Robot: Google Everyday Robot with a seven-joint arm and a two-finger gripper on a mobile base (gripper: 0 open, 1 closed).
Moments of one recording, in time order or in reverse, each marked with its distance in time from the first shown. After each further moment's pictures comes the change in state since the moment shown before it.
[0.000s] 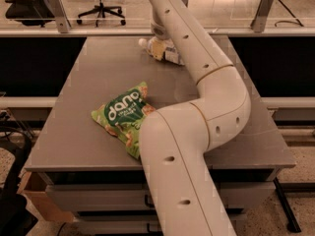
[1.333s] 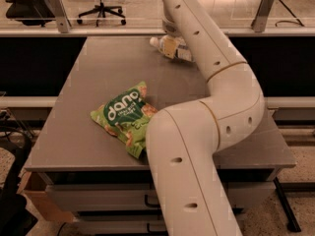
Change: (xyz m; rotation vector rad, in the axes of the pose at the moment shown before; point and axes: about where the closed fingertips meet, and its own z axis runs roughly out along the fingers) arm 0.031 -0.015 -0.021 0.026 0.049 -0.010
